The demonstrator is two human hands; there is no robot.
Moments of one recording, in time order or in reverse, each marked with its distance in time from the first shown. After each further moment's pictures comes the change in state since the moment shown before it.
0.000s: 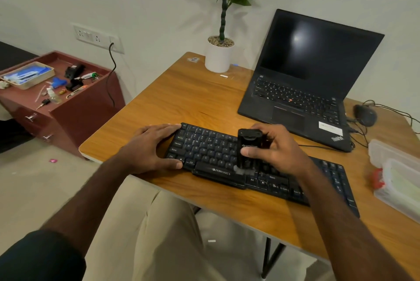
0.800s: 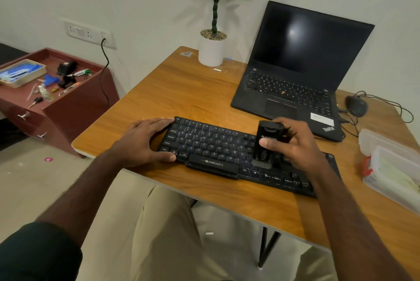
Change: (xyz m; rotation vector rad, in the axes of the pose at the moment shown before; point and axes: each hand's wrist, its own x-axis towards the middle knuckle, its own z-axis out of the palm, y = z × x) left_hand 0.000 0.007 -0.002 0.012 0.010 0.007; right_hand -0.039 0.012 -0.030 0.105 0.184 0.013
